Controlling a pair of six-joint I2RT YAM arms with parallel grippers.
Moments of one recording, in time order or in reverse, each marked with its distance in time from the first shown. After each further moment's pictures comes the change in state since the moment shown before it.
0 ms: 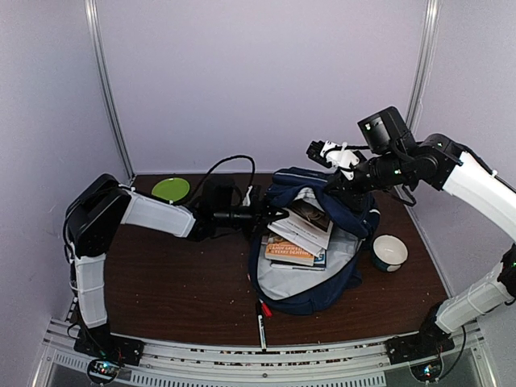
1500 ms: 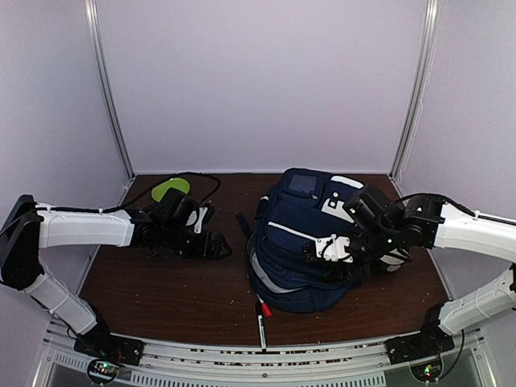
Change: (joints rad) left arm 0.033 -0.539 -0.343 -0.793 -0.407 0.701; right arm 0.147 -0.130 -0.508 0.085 -0.117 -0.251
